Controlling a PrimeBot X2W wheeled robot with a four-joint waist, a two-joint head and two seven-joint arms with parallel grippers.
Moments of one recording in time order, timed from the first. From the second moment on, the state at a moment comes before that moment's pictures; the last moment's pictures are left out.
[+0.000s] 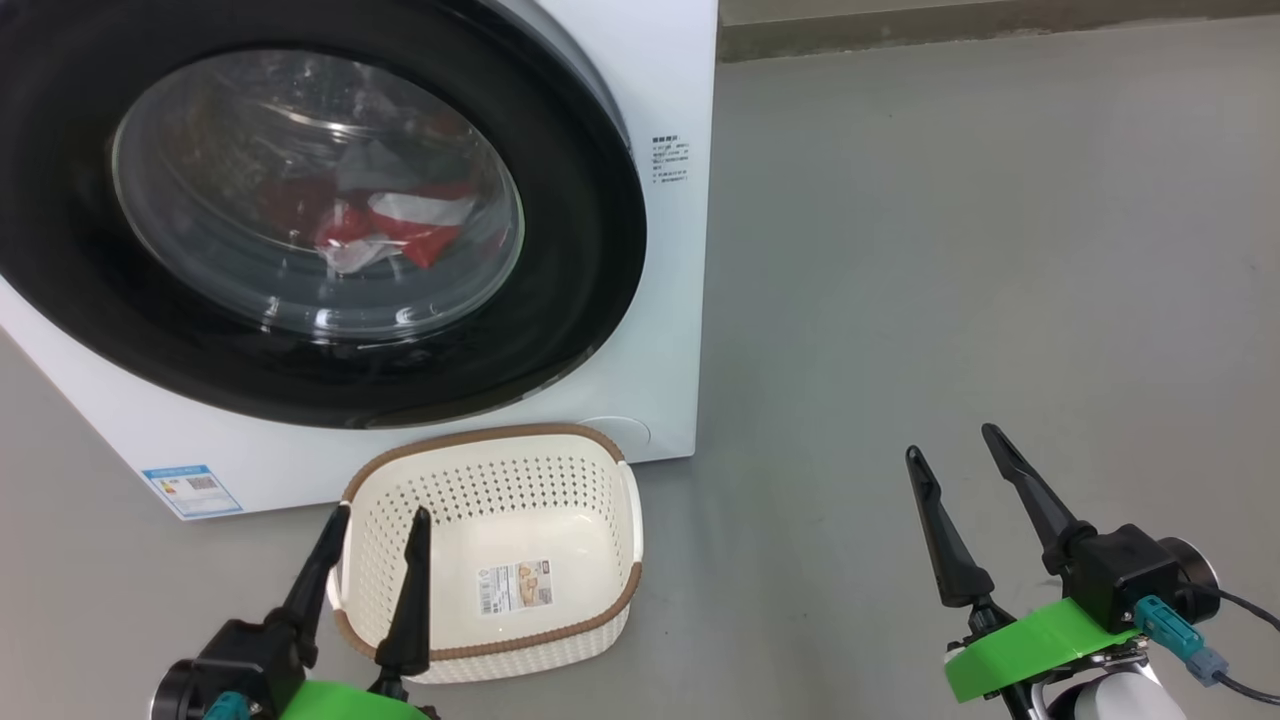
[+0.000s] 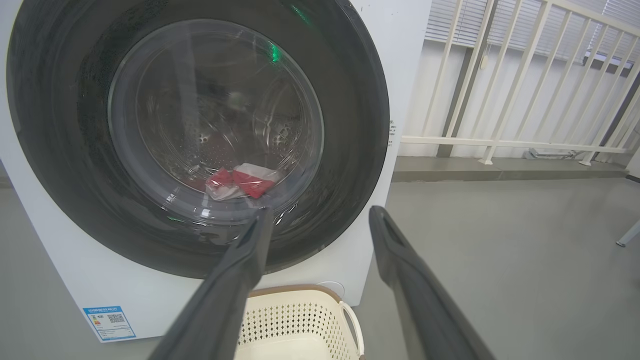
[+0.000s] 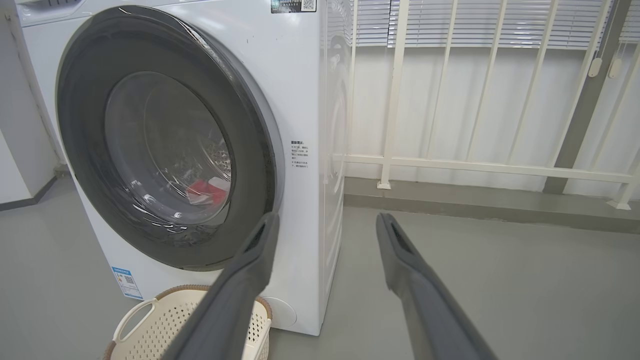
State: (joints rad) left arm -0.09 0.04 -0.05 0.22 -0.21 -0.10 -0.25; right arm -0.07 -0.04 0.05 0.18 0.17 0.13 -0.25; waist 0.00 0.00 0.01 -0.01
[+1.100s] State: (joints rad) left arm -0.19 0.04 -0.03 0.15 -0.22 -0.10 -0.25; right arm -0.40 -0.06 0.11 0.30 0.51 0.13 -0.26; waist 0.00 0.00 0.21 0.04
